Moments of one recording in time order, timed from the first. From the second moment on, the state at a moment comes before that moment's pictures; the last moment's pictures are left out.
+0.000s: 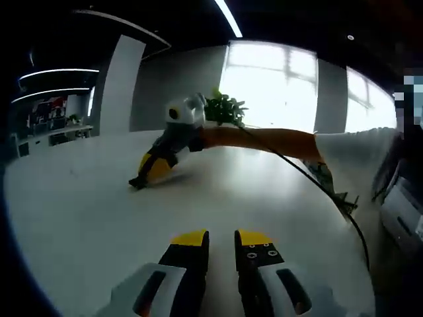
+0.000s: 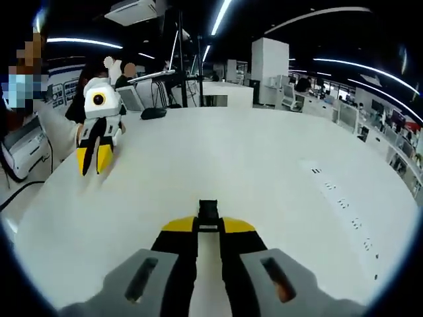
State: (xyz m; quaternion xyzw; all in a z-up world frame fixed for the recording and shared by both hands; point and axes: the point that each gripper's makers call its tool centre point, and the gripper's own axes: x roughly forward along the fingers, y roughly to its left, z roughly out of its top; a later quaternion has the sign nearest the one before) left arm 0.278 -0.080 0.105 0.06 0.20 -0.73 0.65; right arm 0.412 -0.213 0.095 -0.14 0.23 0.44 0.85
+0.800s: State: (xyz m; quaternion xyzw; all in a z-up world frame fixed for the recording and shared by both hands) left arm 0.305 -0.070 0.091 0.08 0.22 -0.67 0.70; right arm 0.410 -0.211 0.084 -0.15 0.23 0.45 0.85
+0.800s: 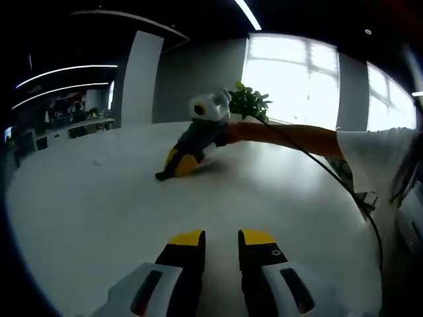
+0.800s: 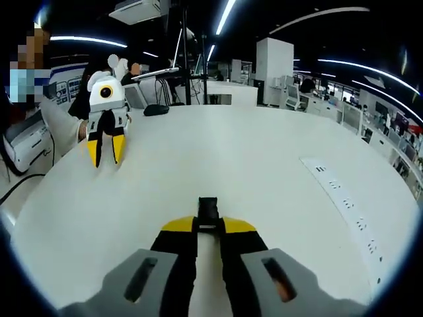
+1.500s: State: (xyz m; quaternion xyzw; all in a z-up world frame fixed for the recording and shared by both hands) left arm 0.342 -0.063 0.091 0.09 0.21 -0.62 0.75; right arm 0.403 -0.204 0.096 -0.13 0.18 0.43 0.88
